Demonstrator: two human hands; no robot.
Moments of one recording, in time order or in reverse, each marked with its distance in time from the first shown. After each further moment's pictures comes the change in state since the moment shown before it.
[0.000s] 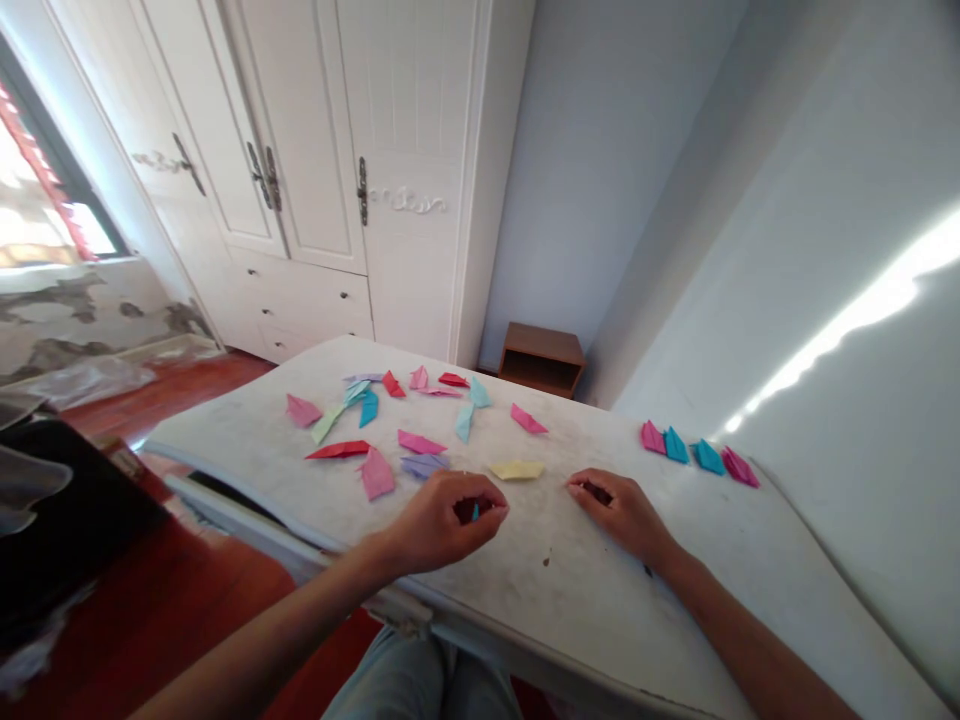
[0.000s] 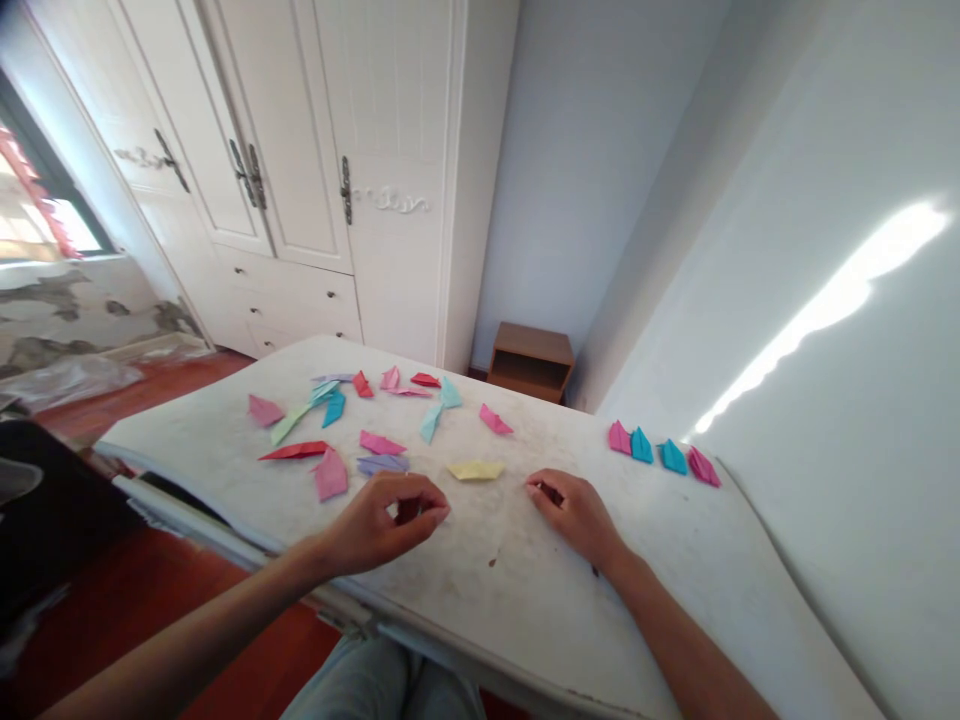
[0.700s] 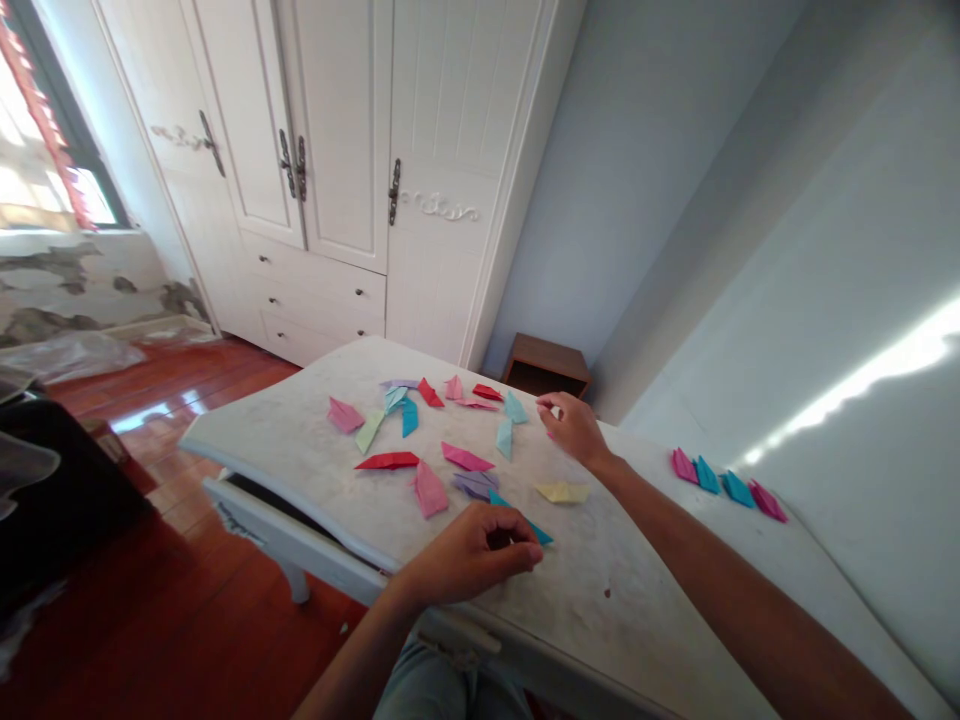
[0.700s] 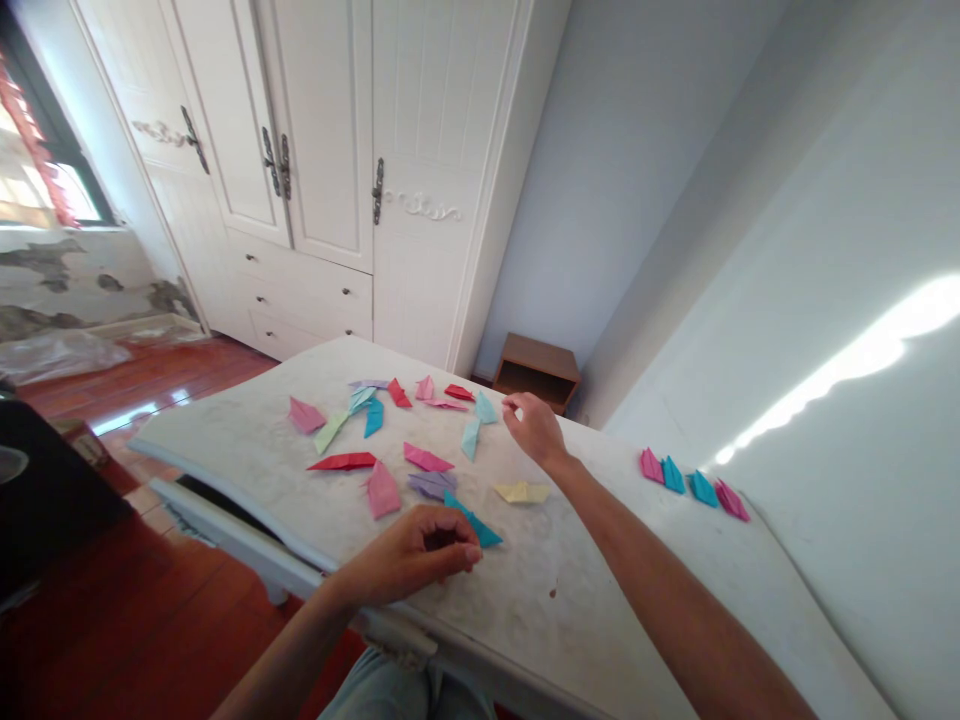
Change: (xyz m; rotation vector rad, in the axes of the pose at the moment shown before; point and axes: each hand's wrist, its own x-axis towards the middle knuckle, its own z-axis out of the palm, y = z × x) left_hand -0.031 -0.029 -0.028 -0.561 -0.188 -0.167; right_hand 0.159 -0.077 0.048 -0.267 0.135 0.004
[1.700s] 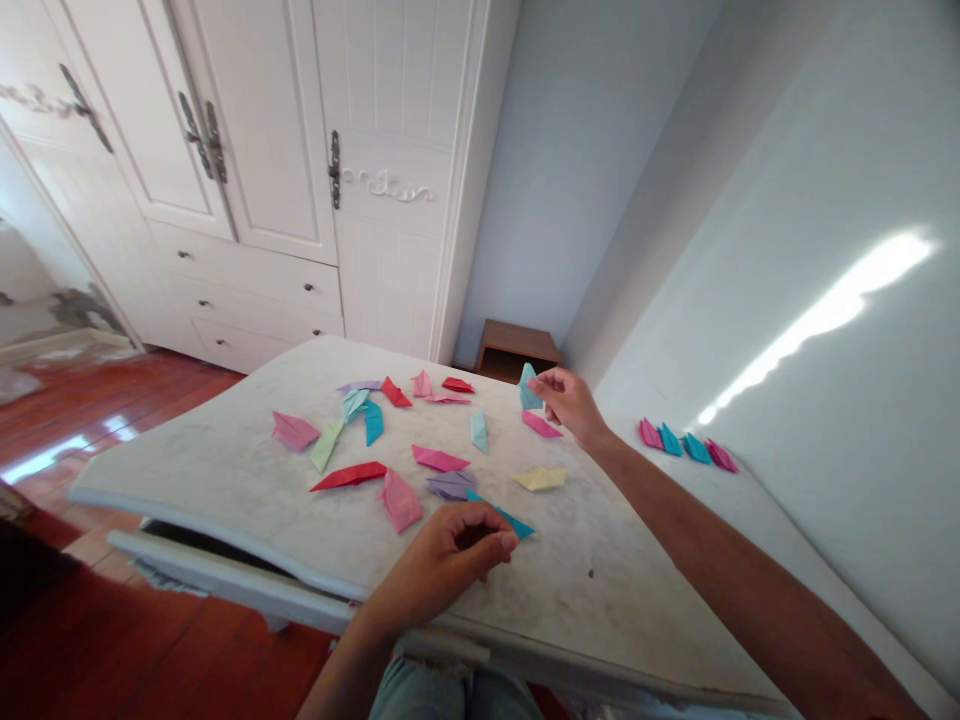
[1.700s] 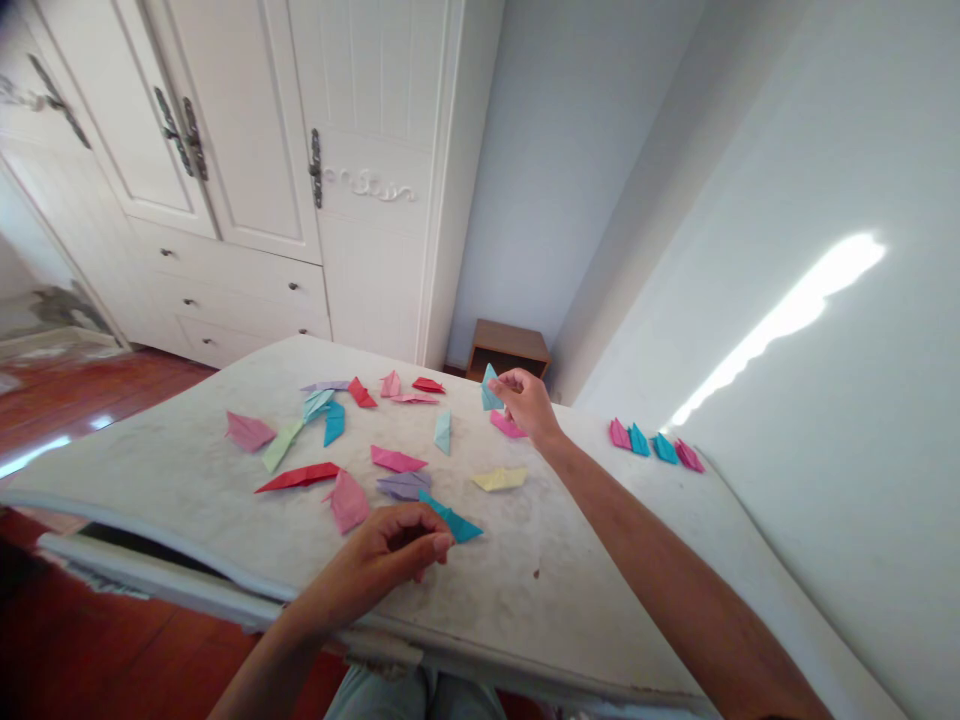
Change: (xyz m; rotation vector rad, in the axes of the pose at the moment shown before) left_hand 0.000 0.002 -0.003 -0.022 0.069 -0.056; right_hand -0.005 0.006 -0.022 0.540 0.122 0.235
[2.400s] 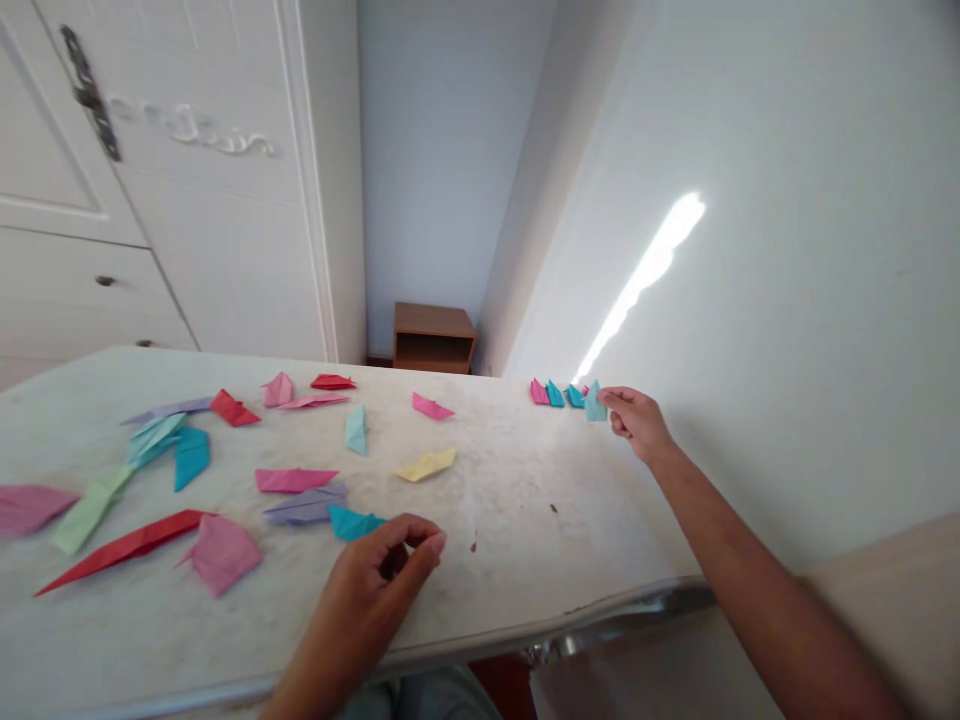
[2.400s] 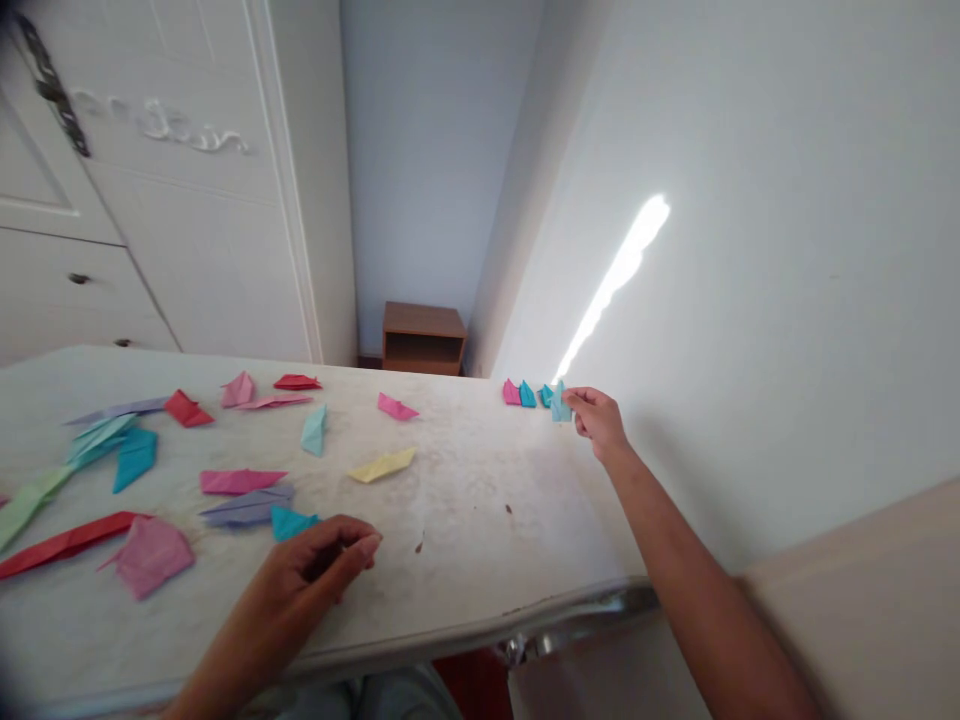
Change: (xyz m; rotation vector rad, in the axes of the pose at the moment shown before) left_hand 0.028 -0.009 0.063 0.388 0.068 -0.048; right_hand -0.102 0.116 -0.227 0.108 0.503 0.419
